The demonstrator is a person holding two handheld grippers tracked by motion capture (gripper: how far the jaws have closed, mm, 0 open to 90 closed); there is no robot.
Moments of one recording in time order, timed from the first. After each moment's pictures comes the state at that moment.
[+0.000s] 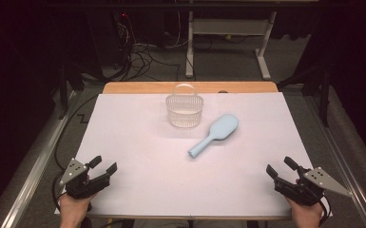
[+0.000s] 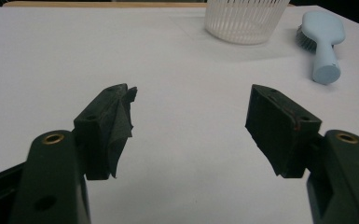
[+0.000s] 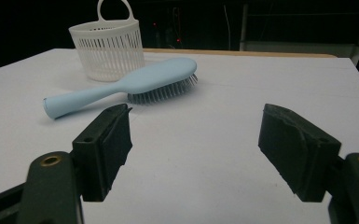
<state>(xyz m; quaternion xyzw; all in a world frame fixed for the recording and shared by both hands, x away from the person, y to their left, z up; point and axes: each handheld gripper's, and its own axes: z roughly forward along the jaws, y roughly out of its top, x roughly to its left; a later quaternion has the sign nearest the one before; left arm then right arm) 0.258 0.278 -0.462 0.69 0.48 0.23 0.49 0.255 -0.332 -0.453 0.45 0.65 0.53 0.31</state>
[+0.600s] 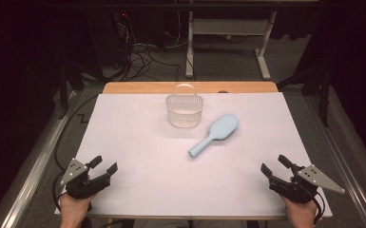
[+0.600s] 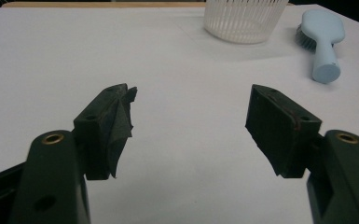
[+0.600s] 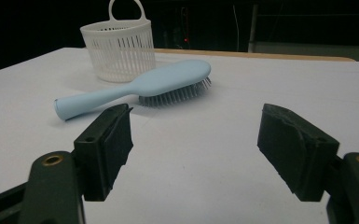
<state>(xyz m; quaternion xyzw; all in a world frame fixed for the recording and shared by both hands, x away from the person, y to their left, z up) 0.258 0.277 -0.462 0.69 0.47 0.23 0.49 0.261 -0.319 -0.452 0.44 0.66 0.53 0.30</state>
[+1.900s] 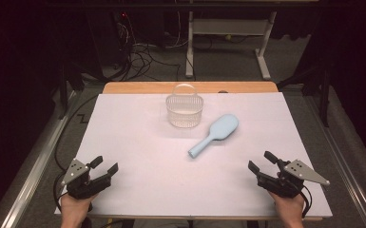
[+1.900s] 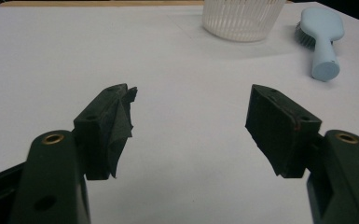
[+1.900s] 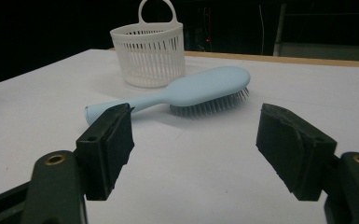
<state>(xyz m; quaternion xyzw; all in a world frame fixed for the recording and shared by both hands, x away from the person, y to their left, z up) 0.259 0.276 -0.462 0.70 0.47 0.23 0.49 0.274 -0.291 -0.449 0.41 0.68 0.55 0.27</state>
